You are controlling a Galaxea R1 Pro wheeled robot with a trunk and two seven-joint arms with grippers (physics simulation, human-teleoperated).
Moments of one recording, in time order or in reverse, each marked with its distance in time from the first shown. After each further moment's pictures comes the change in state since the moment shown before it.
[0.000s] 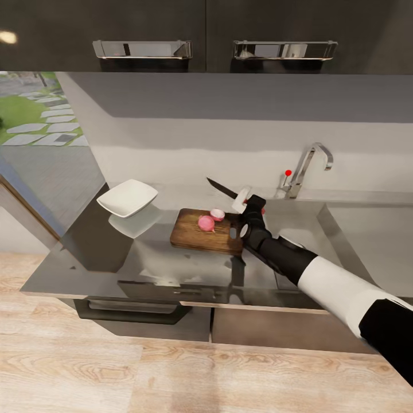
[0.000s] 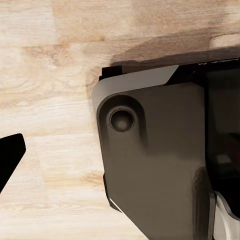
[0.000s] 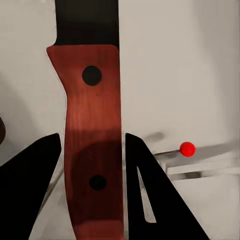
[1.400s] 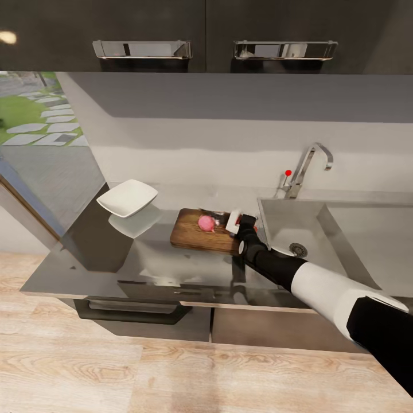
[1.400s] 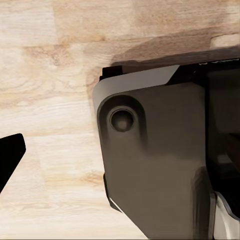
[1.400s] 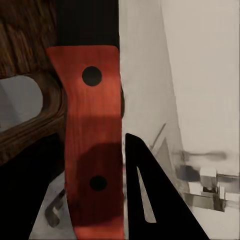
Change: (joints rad) left arm 0.000 0.000 0.000 0.000 0.000 0.000 0.001; right arm 0.000 0.042 0.180 0.208 -0.010 -0.131 0.142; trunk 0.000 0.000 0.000
